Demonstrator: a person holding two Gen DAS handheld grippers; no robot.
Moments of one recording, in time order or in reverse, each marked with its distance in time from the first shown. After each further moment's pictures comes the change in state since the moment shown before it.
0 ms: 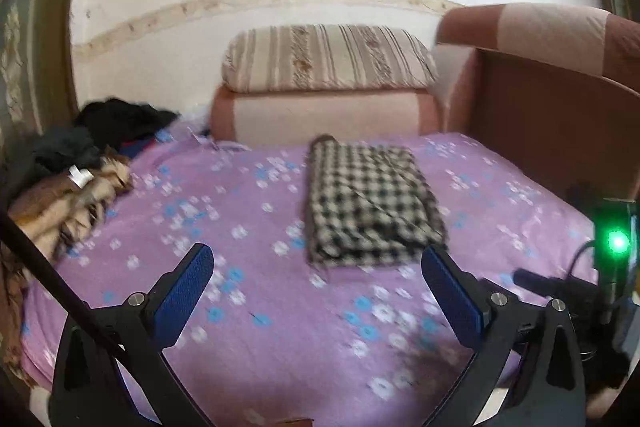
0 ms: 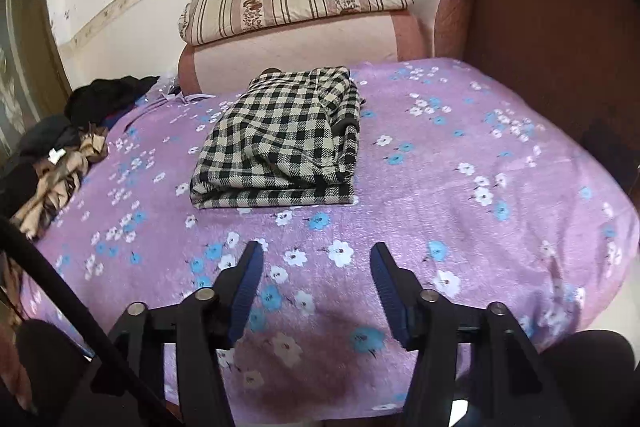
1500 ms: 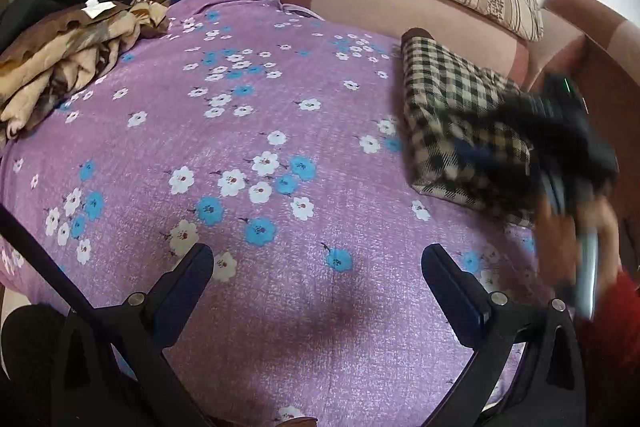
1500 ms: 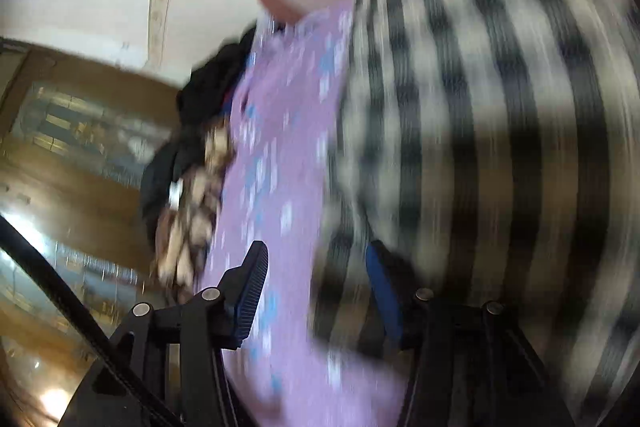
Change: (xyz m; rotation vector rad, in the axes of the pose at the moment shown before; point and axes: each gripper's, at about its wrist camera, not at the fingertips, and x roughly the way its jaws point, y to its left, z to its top) left arm 0.114 0.104 -0.055 -0.323 0.368 0.093; right arm 0.258 0.043 0.100 0.271 0.501 0.819
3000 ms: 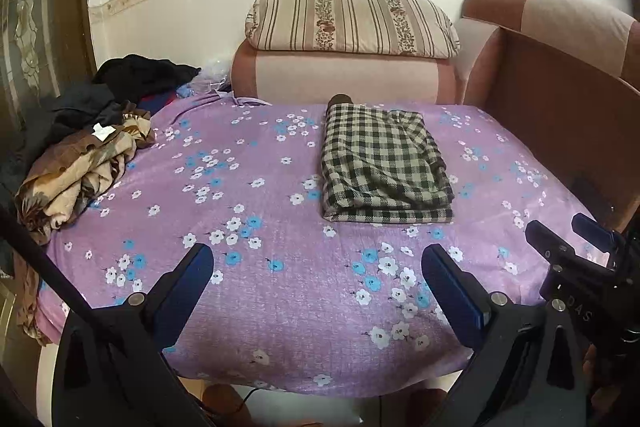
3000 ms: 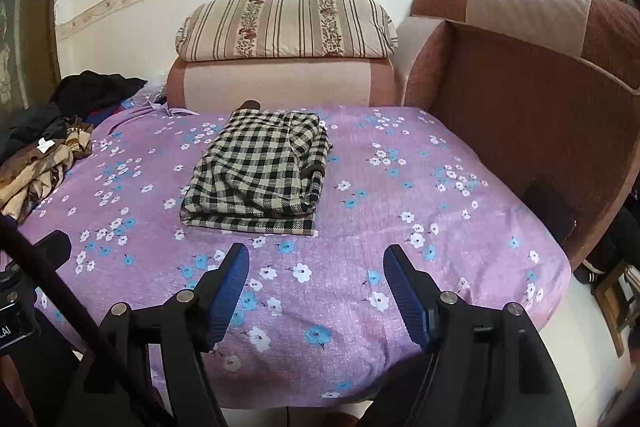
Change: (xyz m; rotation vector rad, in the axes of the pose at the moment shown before) left arm -0.149 -0.084 -0.032 0.253 -0.230 -0.015; right arm -0.191 0.159 -0.239 -0.371 -0.551 -0.992
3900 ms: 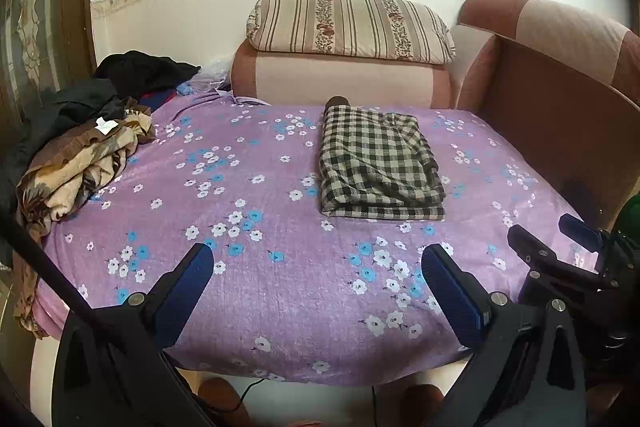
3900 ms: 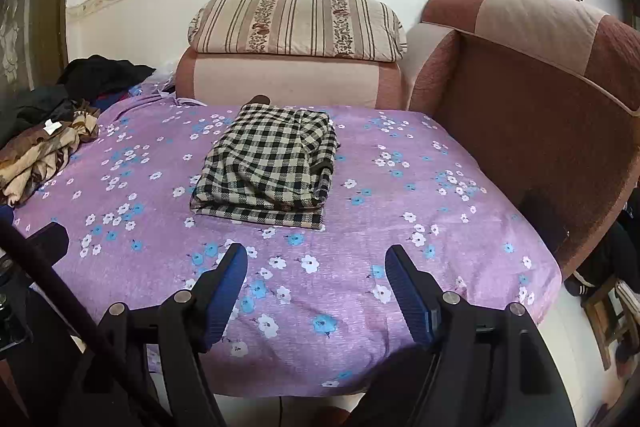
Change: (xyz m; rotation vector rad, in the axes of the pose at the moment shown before) left arm -0.020 0.005 -0.007 -0.018 -0.008 -0.018; right arm -0.015 0.019 -0.003 -0.058 0.013 -0.008
